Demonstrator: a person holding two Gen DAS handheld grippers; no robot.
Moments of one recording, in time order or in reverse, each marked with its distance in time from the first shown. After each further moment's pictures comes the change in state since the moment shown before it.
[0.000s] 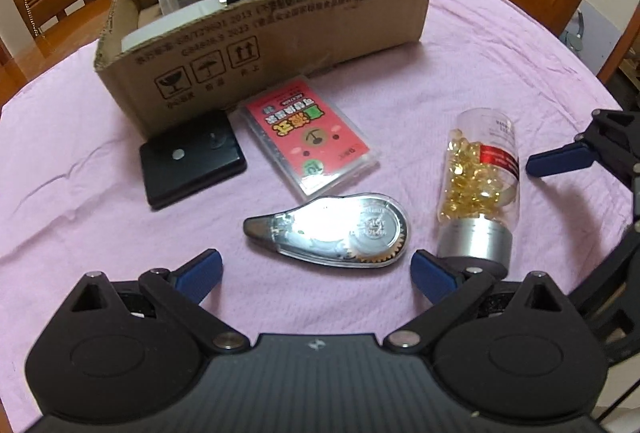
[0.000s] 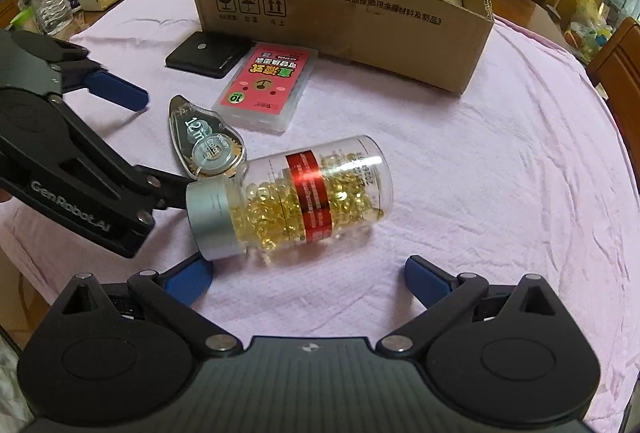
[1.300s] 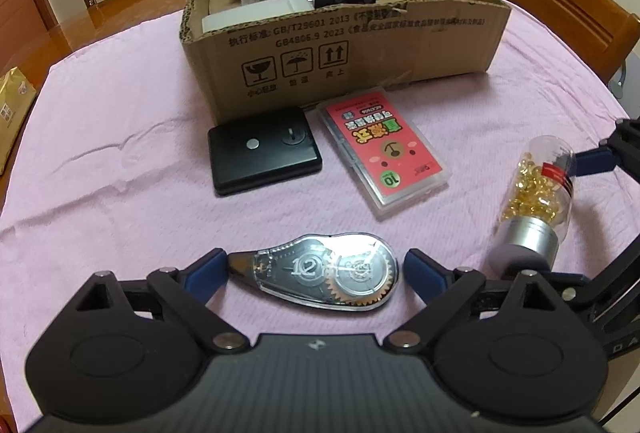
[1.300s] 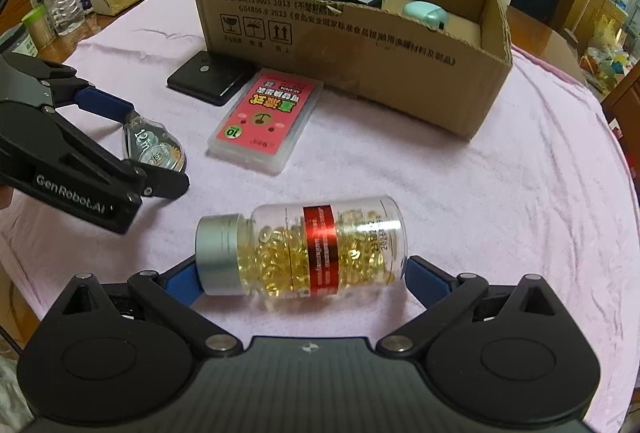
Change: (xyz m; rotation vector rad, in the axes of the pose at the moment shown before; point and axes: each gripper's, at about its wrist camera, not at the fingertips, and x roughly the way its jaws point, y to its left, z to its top) left arm -0.004 0.028 -0.008 -0.143 -0.031 0.081; right arm 0.007 -0.005 0.026 -0.066 -0.026 0.016
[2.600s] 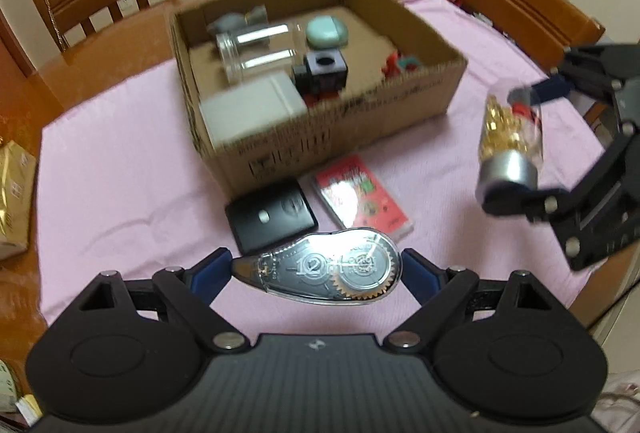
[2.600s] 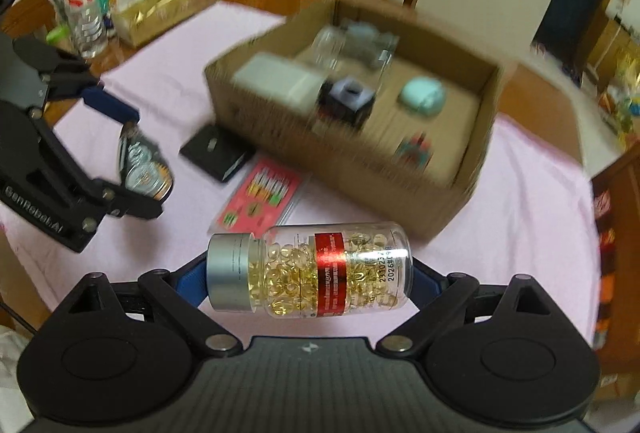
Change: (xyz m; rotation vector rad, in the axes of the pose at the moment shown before) left arm -0.060 0.014 0.064 0.107 0.046 -0.075; right arm -0.053 -0.027 0.073 -0.112 -0.024 0.039
